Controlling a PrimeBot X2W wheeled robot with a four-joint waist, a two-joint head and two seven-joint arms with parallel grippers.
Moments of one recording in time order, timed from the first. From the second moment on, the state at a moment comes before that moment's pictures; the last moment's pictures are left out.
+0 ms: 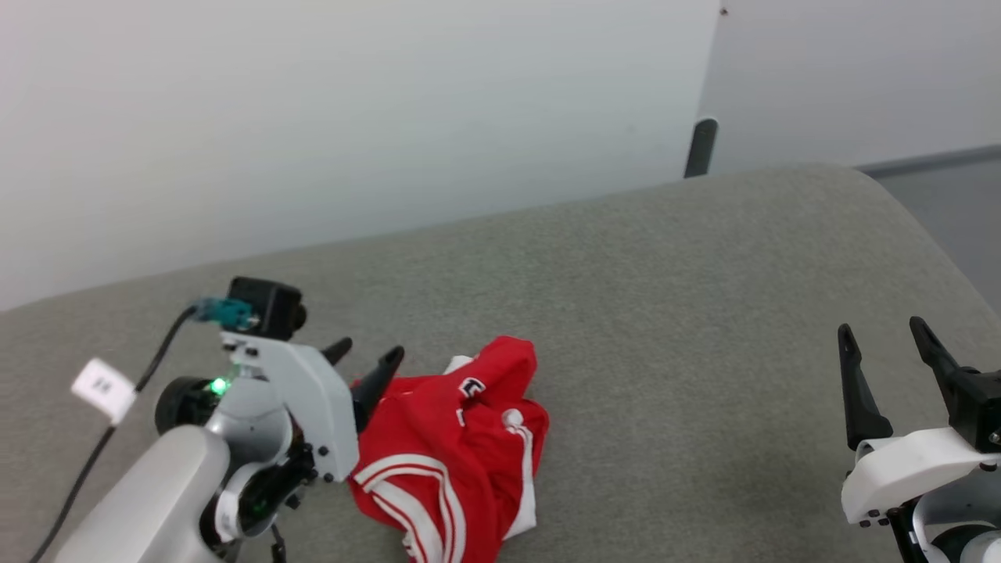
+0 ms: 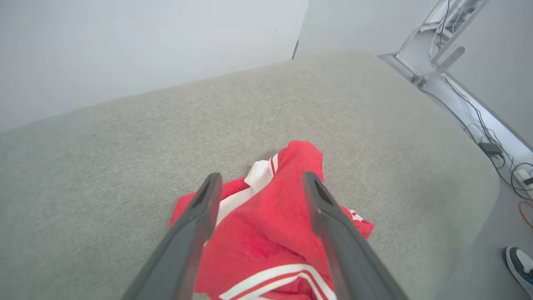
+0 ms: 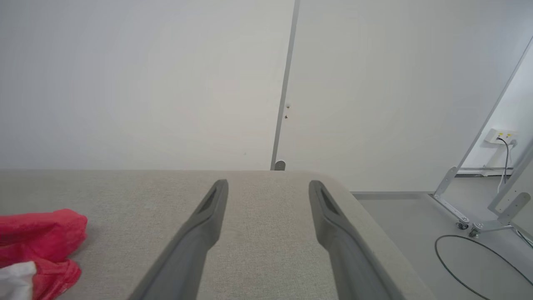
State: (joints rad) left arm -0.45 0.56 -0.55 0.07 -0.90 0.12 0.46; right arm -0.07 -0.06 -0.10 -0.14 -0.01 0.13 0.14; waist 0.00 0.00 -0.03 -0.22
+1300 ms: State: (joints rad) left arm 0.17 0.66 -0.23 -0.05 -0.79 0.18 -0.26; right arm 0.08 -0.15 -0.20 -0.07 0.01 0.13 -0.04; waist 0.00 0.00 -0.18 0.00
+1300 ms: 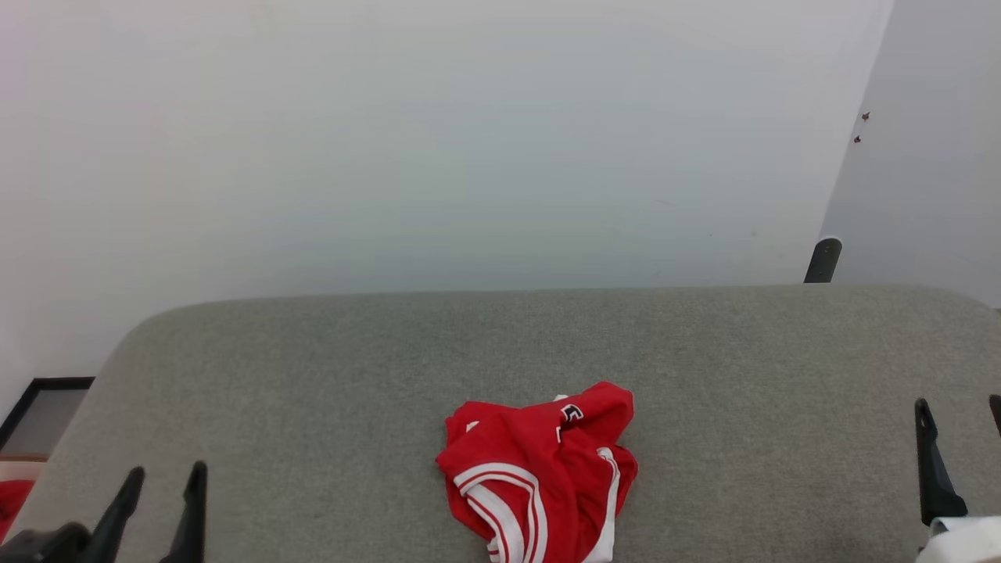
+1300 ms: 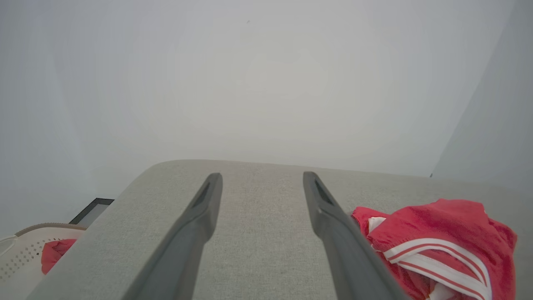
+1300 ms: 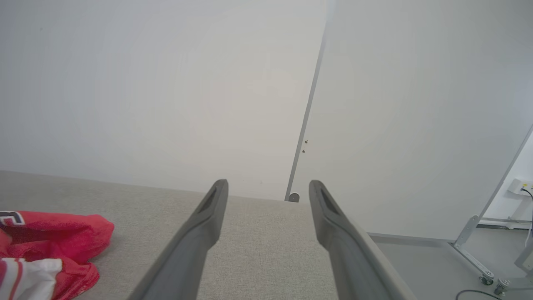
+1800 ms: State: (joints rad) left arm 0.21 0.66 -0.17 -0.01 -0.75 0.12 -0.26; right arm 0.11 -0.15 -0.23 -0.06 0.00 0.13 -0.05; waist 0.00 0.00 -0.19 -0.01
